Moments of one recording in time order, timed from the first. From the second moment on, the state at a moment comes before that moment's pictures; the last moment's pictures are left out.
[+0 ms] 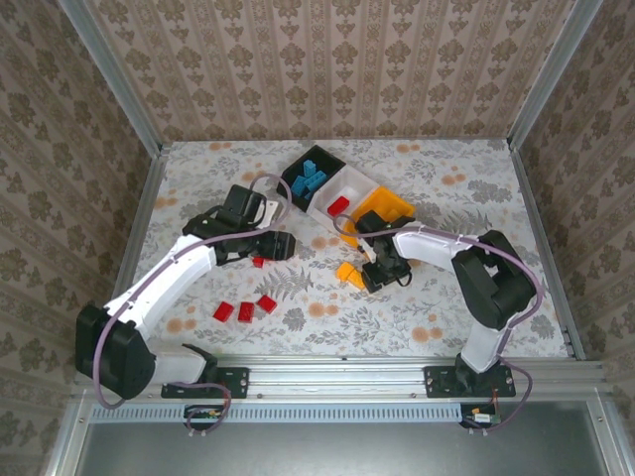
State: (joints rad) left arm -0.52 1.29 1.06 -0.76 0.19 -0.23; right arm 0.56 1.78 1.09 -0.81 0.02 0.12
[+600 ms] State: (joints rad) left arm -0.50 1.23 1.03 -0.76 0.21 -0.24; right arm 0.56 1.85 1.17 -0.87 0.03 0.09
